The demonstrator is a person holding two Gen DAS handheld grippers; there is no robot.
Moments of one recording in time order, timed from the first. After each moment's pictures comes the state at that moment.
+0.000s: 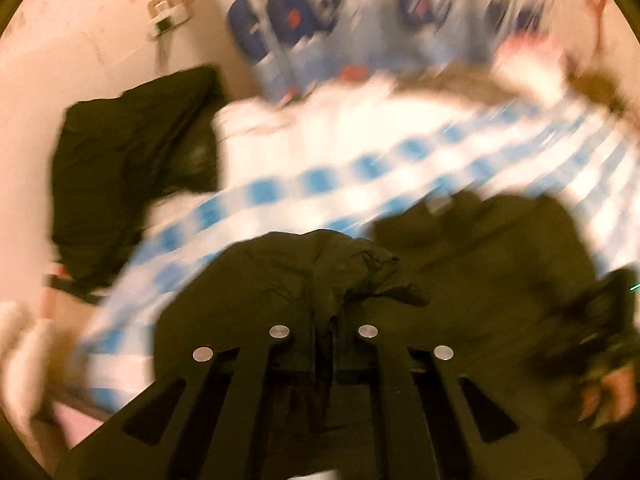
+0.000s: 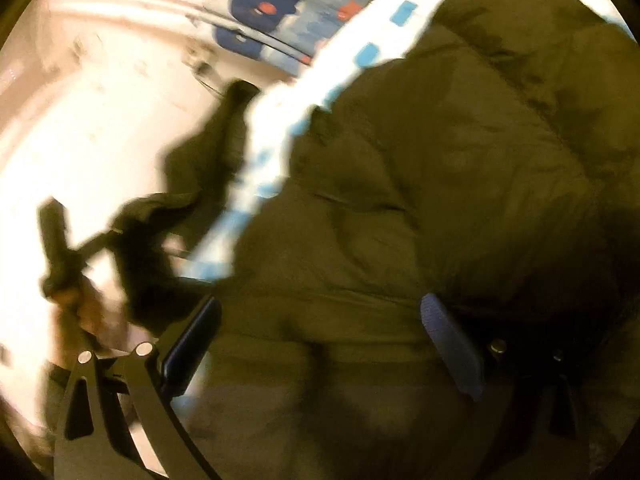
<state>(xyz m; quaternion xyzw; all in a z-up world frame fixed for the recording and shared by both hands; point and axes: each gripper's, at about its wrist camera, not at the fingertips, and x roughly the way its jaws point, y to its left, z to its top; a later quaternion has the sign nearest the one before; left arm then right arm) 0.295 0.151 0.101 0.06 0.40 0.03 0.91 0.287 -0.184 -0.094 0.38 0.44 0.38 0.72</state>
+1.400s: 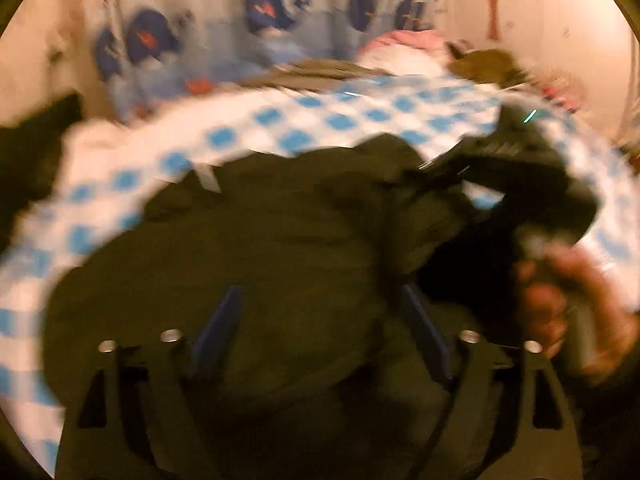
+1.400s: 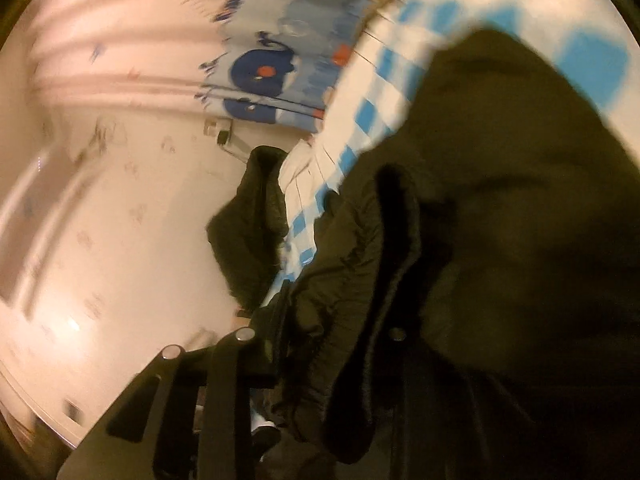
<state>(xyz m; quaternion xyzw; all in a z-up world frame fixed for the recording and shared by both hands) 0.227 -0.049 -0.042 0.10 0.36 -0.08 0.93 0.327 -0.251 -0.071 0.45 0.38 0.36 0.72</state>
